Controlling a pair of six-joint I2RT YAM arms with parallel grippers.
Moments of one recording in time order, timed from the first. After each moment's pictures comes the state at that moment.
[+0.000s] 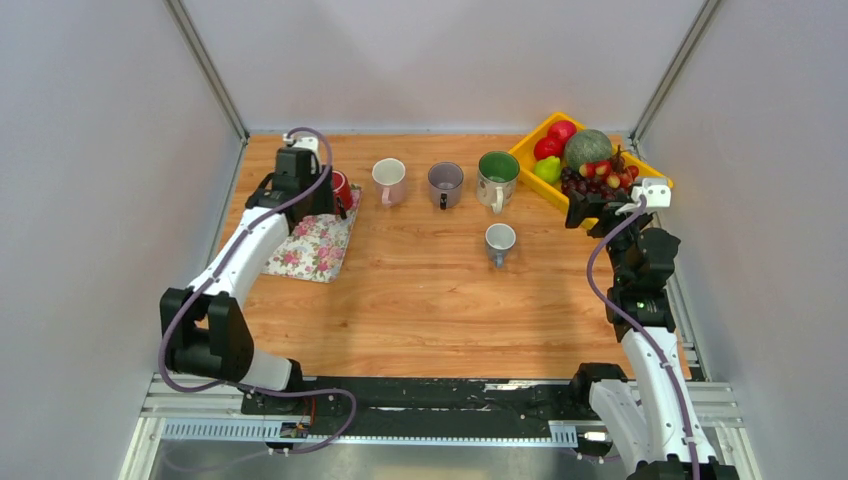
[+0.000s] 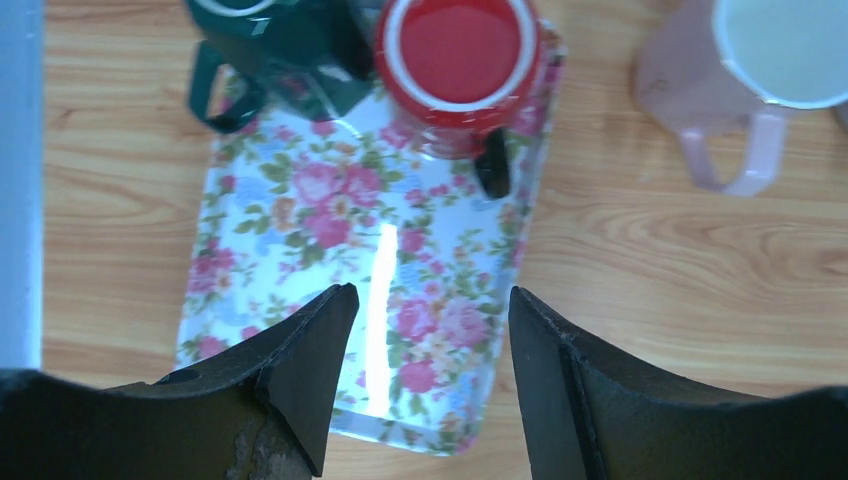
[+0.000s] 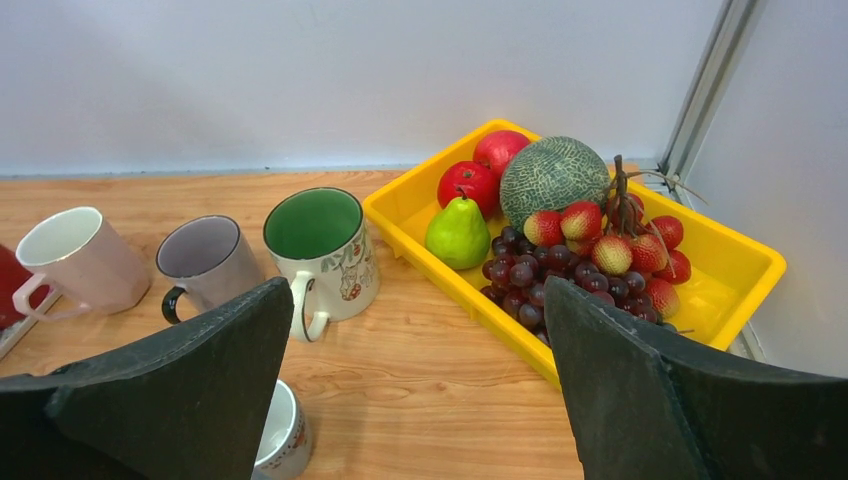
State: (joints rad) left arm -0.21 1.45 1.19 -0.47 -0.20 -0.17; right arm -0.04 0.72 0.60 0.20 -0.09 0.11
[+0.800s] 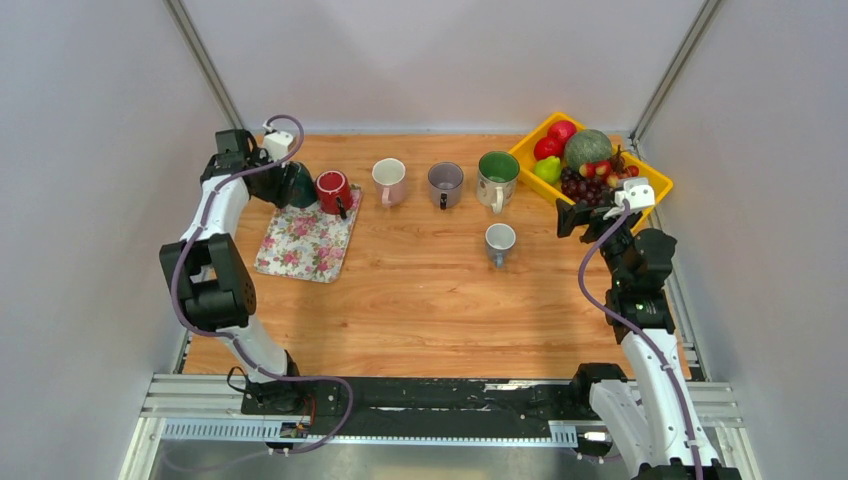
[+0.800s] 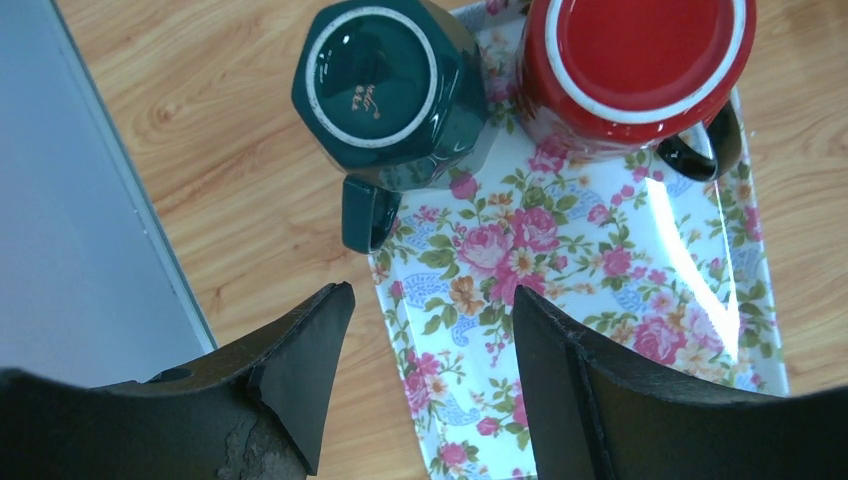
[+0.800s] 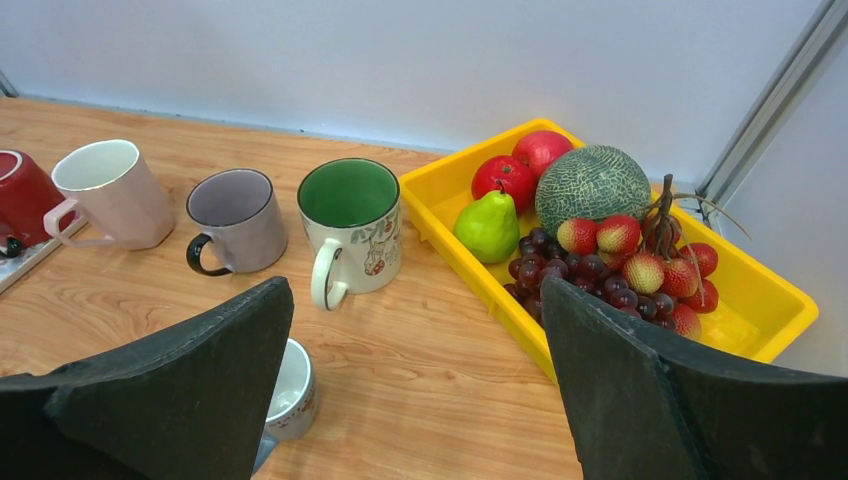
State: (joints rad) left arm 0.20 1.72 1.40 -0.51 0.31 0.54; right arm -0.01 0.71 0.60 0.17 -0.21 0.00
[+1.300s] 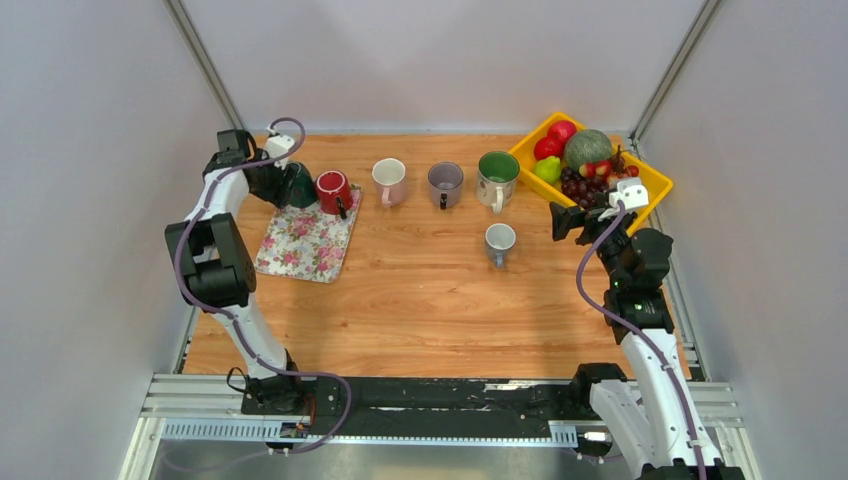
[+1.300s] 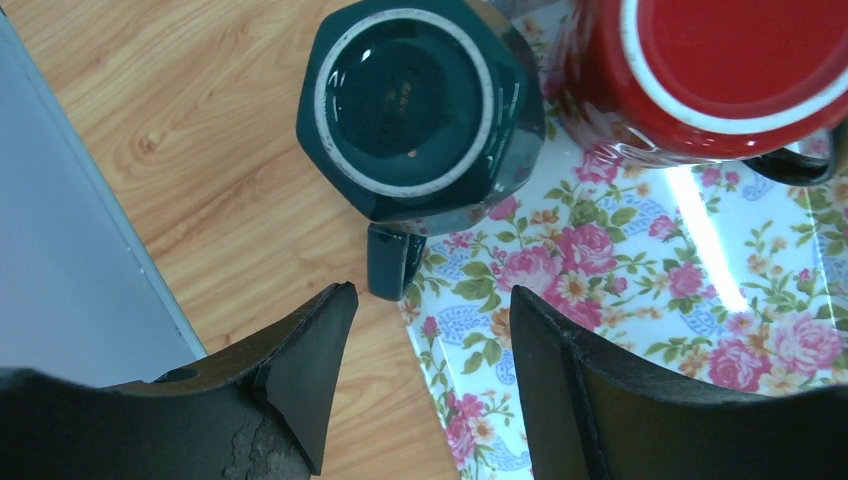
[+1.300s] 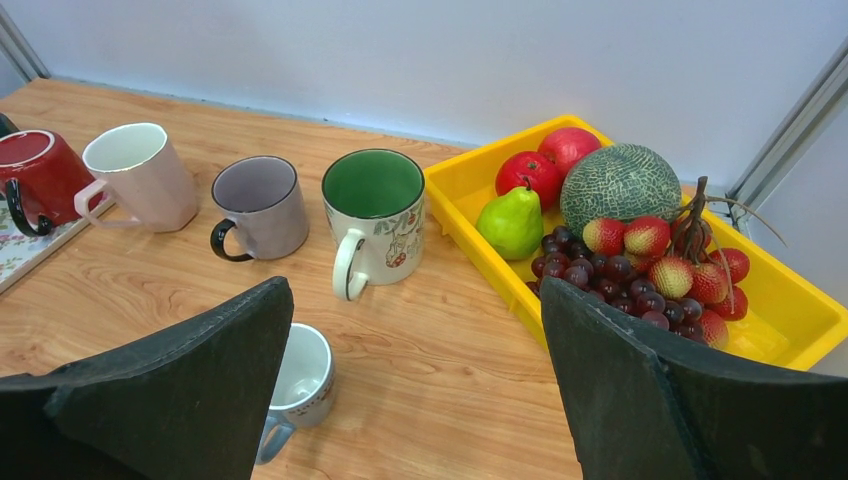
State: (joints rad) left arm 0.24 1.87 1.48 -0.52 0.35 0.66; right arm 0.02 0.71 0.60 0.15 -0.23 0.00
